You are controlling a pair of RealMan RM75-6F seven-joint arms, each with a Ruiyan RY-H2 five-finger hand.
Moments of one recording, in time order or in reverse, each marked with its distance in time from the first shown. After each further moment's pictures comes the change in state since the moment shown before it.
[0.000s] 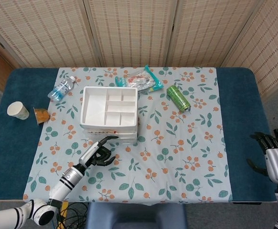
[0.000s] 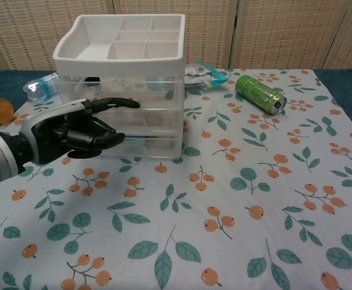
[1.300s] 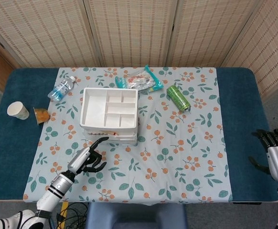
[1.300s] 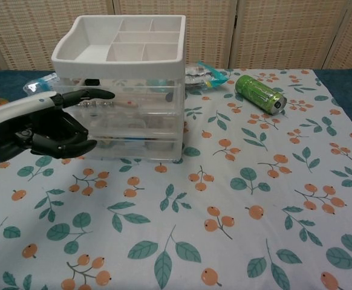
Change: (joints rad) left arm 0.081 0.113 0.051 -0.157 0.015 0.120 0.365; right arm 0.011 0.030 0.011 -0.003 -0.016 0.007 -0.015
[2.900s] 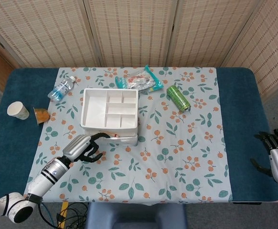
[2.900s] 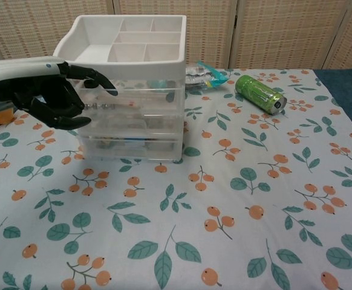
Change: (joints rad) left arm -0.137 0.214 -0.068 -0.094 -0.069 -0.197 0.175; right arm -0.017 -0.008 -0.013 0.019 0.005 0.011 0.034
